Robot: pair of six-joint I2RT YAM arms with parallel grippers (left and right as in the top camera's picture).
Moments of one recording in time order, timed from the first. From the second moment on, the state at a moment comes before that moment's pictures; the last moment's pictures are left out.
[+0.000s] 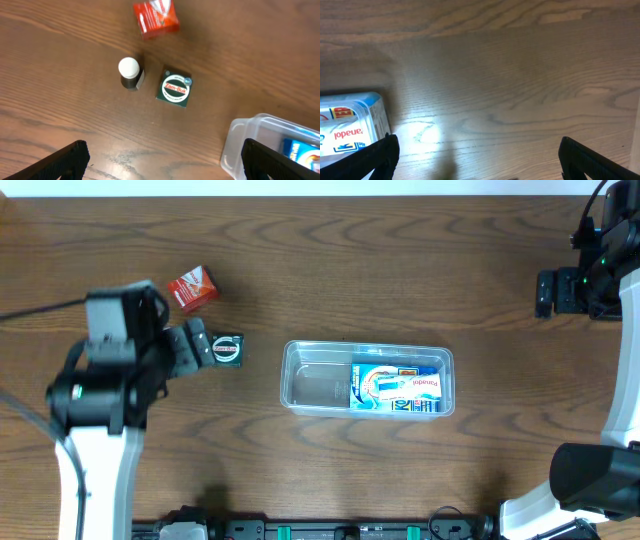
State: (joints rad) left arm 0.01 1.19 1.30 -1.11 -0.05 -0.26; right arm -0.19 1.76 1.98 -1.56 0.16 -0.05
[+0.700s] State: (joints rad) left arm 0.01 1.62 1.53 -0.97 -0.04 -0.06; right arm -0.19 1.76 1.98 -1.56 0.16 -0.05
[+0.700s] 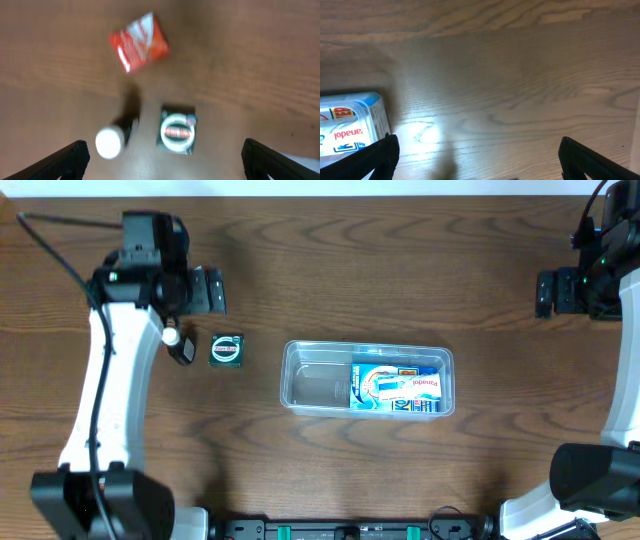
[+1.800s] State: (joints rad) left arm 0.16 2.13 1.62 -0.62 -0.08 0.50; right arm -0.19 1.76 1.98 -1.56 0.16 -0.05
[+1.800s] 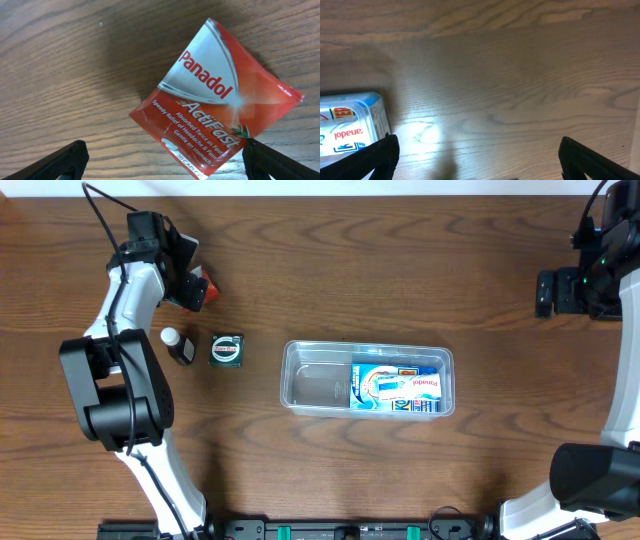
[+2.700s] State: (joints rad) left arm 0.13 2.20 1.62 -0.52 -0.05 0.76; right arm -0.19 1.76 1.98 -1.56 0.16 -0.05
